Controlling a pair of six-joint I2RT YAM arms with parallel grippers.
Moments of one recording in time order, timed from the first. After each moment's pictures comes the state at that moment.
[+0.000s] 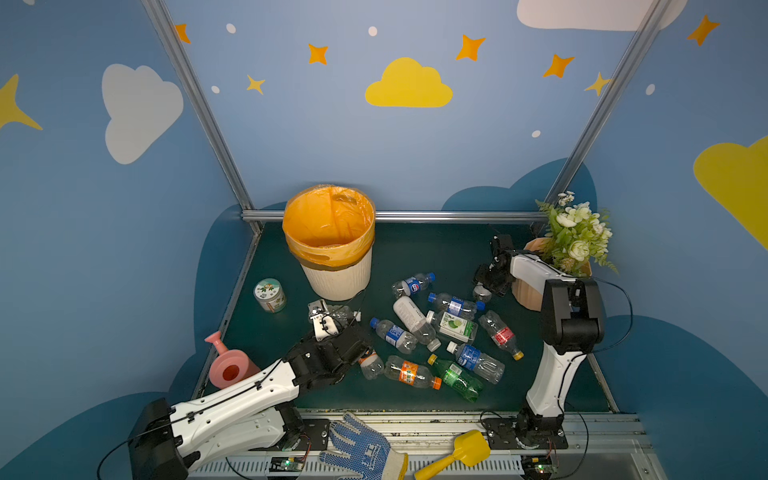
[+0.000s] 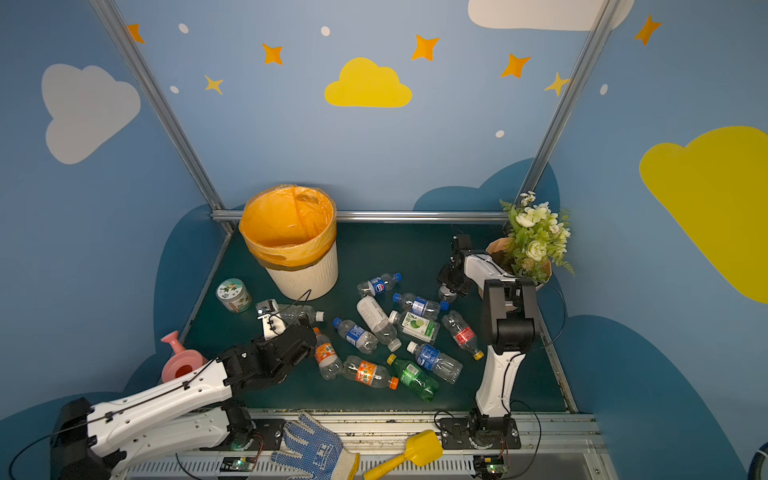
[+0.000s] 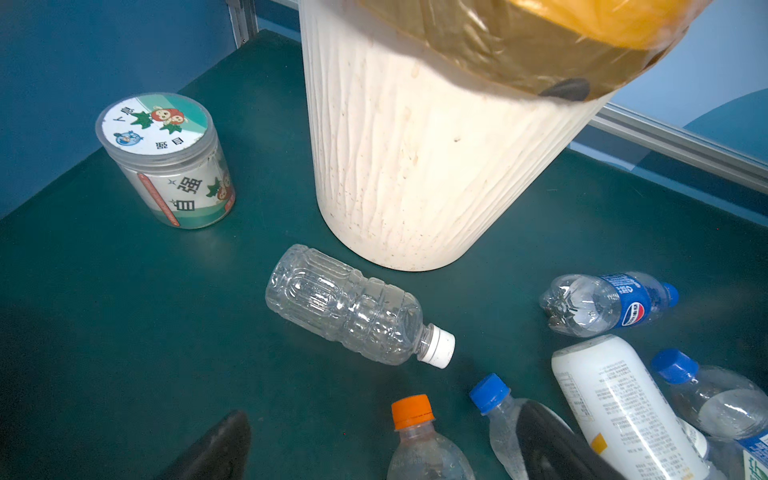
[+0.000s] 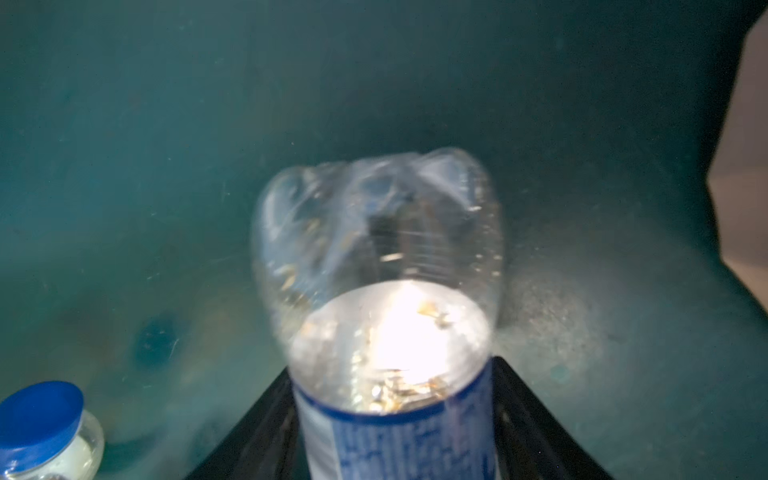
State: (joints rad) left arm -0.95 0.95 0.66 -0.69 -0.88 -1.12; right arm 0.11 1.98 1.41 -0.68 -0.05 0.54
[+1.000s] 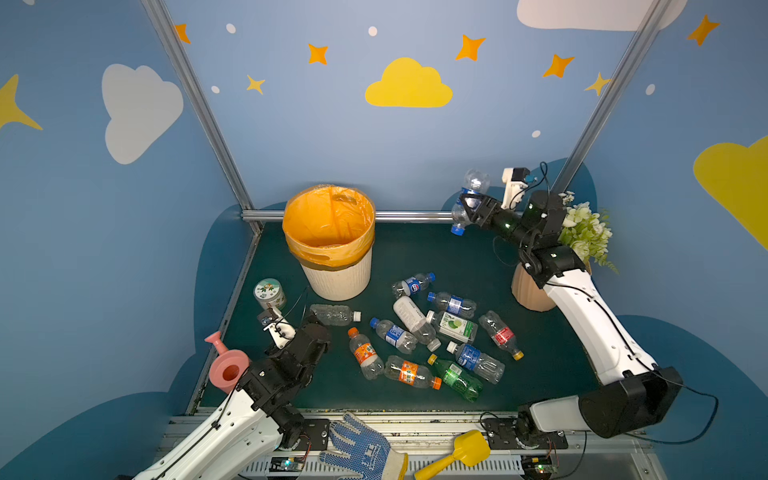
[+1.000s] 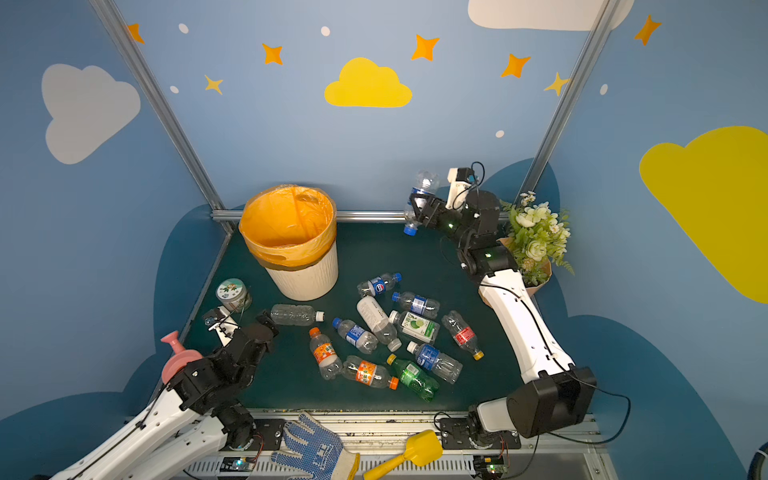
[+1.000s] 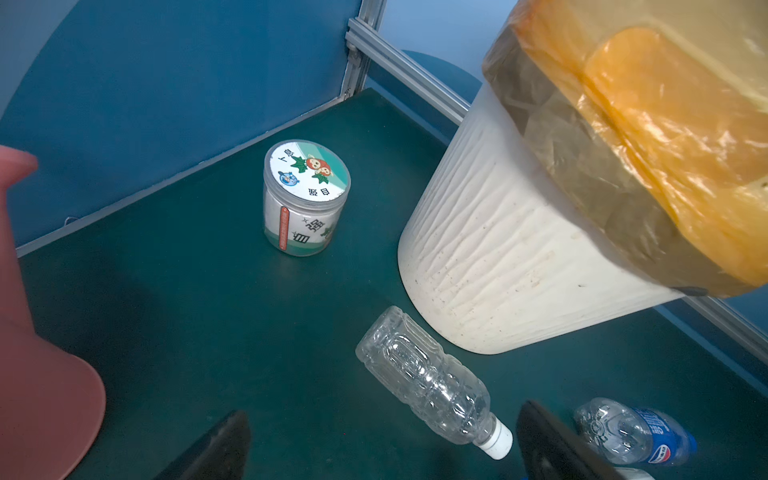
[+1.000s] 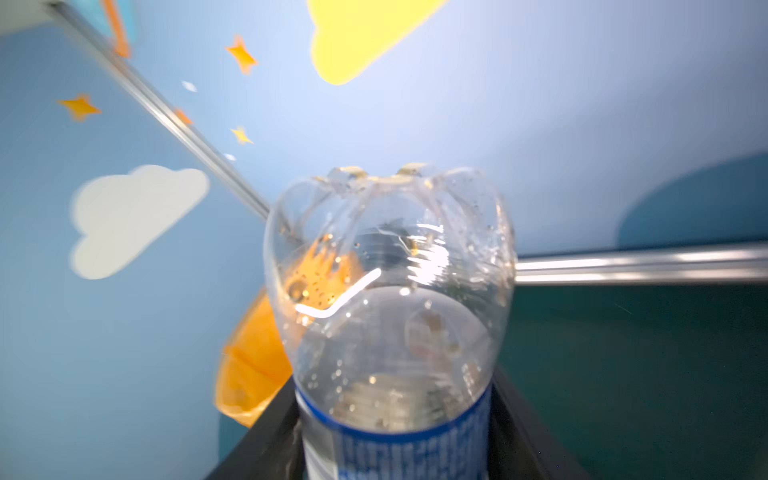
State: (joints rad) left arm -0.68 0.61 0.58 -0.76 -0.84 -1.11; right arm 0.33 1.42 1.50 -0.11 -0.36 0.58
